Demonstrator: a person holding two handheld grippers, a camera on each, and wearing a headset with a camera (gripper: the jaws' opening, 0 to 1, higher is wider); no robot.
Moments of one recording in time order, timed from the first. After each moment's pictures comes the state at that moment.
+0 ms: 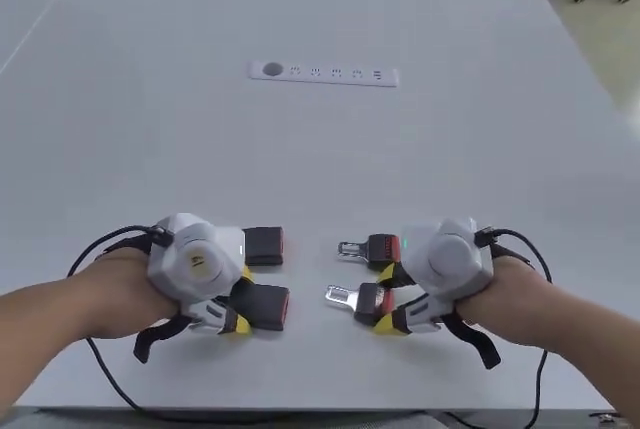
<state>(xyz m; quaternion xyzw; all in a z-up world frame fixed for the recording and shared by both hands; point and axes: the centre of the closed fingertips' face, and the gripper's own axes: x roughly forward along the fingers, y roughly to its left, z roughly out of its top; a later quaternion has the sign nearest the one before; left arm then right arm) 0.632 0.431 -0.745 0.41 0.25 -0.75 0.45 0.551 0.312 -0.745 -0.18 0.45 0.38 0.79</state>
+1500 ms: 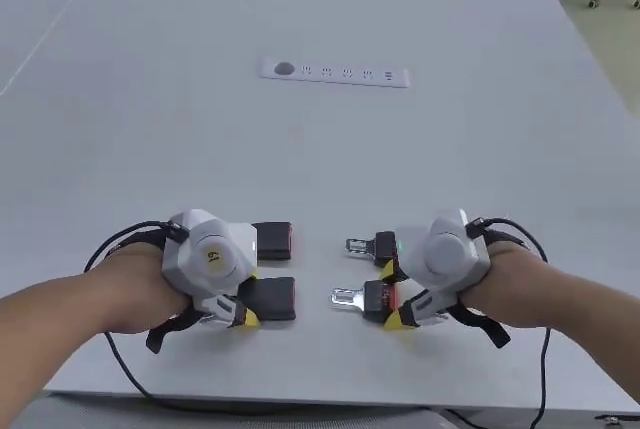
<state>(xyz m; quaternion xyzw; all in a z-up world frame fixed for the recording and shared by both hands) 0.628 0.435 -0.745 0.42 0.26 -0.74 0.46 0.548 0.312 -0.748 -0.25 0.45 0.43 0.74</state>
